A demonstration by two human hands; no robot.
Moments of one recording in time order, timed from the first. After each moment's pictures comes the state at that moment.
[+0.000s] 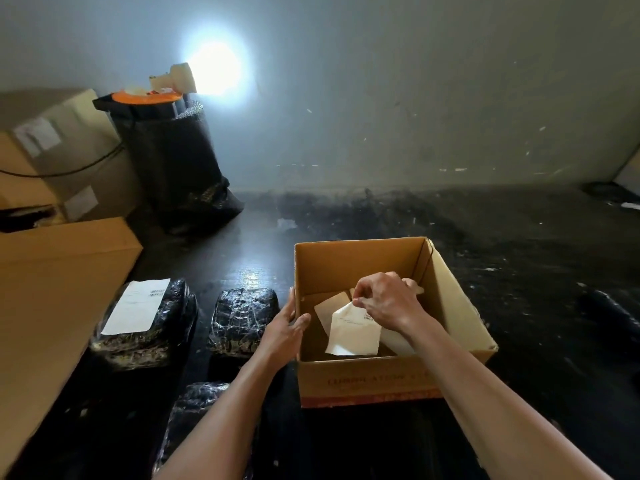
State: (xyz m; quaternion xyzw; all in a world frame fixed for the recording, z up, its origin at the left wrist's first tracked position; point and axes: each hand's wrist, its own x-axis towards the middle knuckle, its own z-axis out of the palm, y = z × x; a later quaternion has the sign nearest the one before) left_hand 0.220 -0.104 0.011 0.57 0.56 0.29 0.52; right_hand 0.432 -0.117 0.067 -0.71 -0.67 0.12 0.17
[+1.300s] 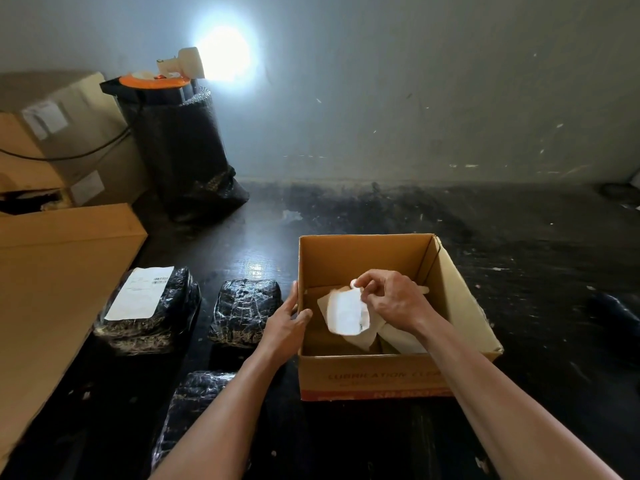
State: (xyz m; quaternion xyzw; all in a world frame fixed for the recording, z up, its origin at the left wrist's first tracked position) left_hand 0.218 -0.101 -0.003 0.56 0.58 0.31 0.50; right_hand 0.450 -0.117 0.055 -0.64 -0.68 0.23 0.27
